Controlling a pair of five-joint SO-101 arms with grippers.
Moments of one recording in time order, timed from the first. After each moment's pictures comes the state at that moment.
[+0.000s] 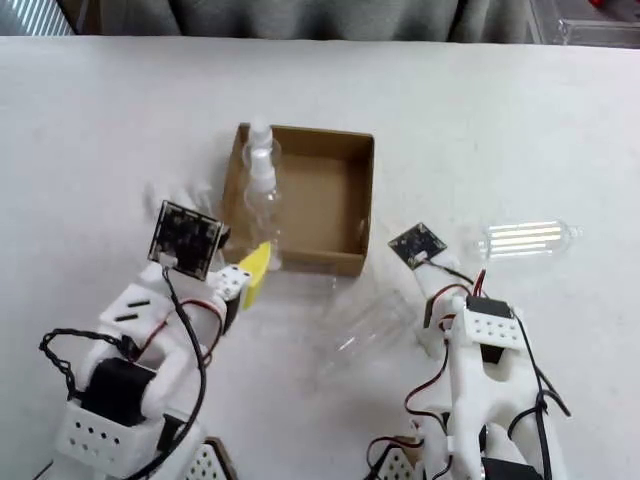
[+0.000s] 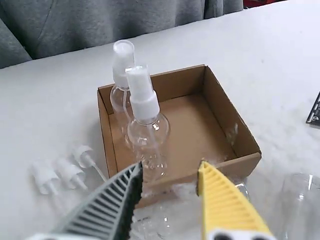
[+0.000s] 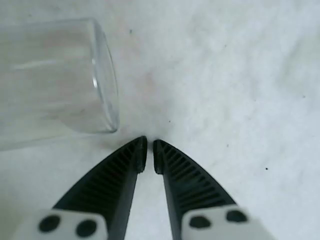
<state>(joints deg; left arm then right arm) 13.9 -77.8 63.8 54.5 -0.7 6.5 -31.5 70.0 46.1 44.4</state>
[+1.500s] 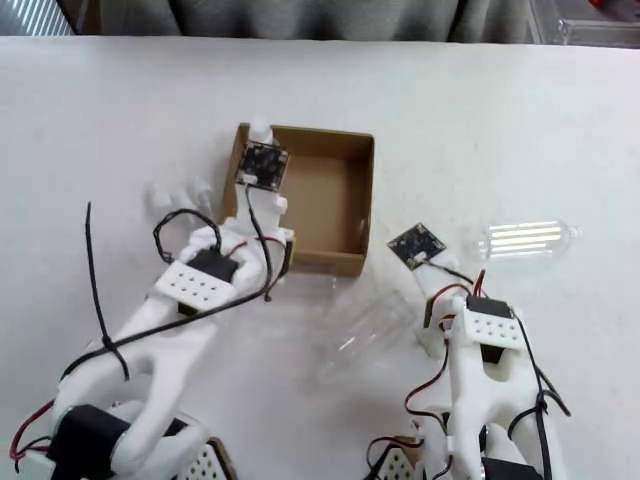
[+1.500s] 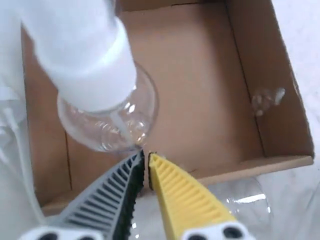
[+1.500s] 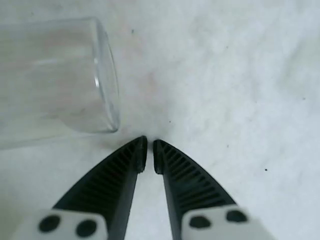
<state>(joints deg) 17.0 -18.9 52.8 28.2 10.5 6.5 -31.5 70.0 46.1 45.1</state>
